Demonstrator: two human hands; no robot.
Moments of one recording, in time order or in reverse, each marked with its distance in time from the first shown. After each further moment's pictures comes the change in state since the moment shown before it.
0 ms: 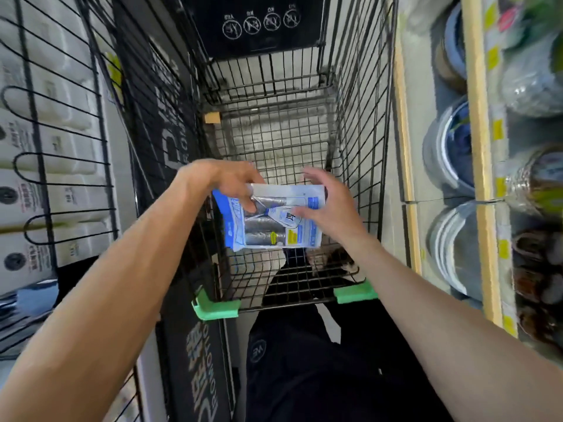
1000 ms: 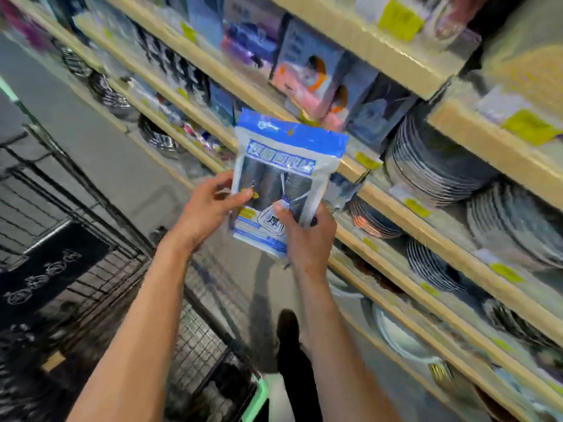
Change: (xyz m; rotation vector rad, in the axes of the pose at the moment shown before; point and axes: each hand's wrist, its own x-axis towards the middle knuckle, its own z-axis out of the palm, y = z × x) left_hand -0.007 0.390 -0.085 -0.488 0.405 0.822; right_hand -0.124 -0.034 -0.253 0.622 1.445 0.017
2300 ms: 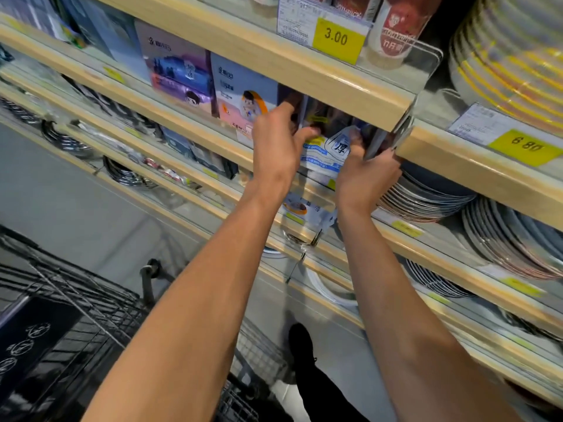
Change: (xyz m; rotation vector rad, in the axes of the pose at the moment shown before) left_hand 0.190 0.102 0.158 0.482 0.221 0.409; right_hand 0.206 -0.045 -0.036 -0.146 0.632 -0.050
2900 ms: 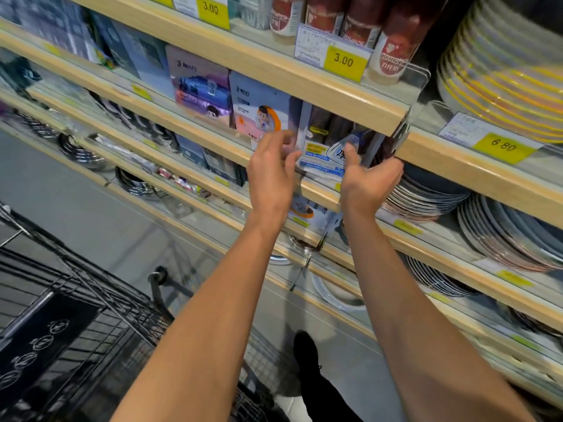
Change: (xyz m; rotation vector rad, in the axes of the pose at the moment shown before) left_hand -0.049 -0.012 -0.031 0.013 0.177 0.085; right_hand -0.025 -0.021 -0.023 0.054 -0.083 0.063
